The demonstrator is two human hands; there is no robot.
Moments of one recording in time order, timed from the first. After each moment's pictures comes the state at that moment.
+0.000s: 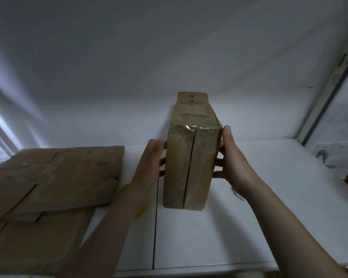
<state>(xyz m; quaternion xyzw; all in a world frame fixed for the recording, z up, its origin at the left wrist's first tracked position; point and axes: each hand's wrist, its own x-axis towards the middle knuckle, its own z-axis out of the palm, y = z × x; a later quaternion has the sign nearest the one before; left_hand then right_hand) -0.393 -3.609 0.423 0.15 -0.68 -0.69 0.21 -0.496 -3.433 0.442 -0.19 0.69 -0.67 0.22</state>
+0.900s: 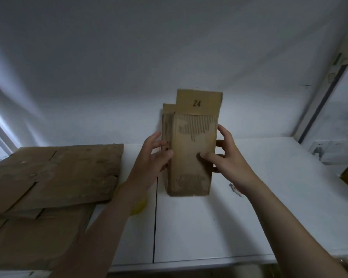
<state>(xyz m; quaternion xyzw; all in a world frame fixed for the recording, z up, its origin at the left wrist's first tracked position) -0.382 -3.618 0.416 0.12 -0.71 -0.65 0.22 -0.498 -3.424 0.428 -0.28 0.73 -0.61 0.14</state>
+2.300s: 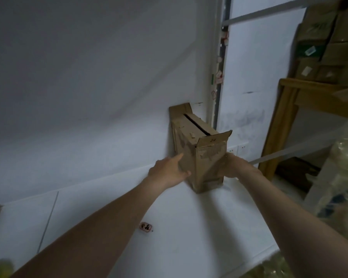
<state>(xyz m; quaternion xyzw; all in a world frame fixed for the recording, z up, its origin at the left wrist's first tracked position) -0.667 -3.378 0.399 0.00 -0.97 -0.23 -0.01 -0.767 -3.150 0.378 -0.02 0.97 -0.20 0.15</state>
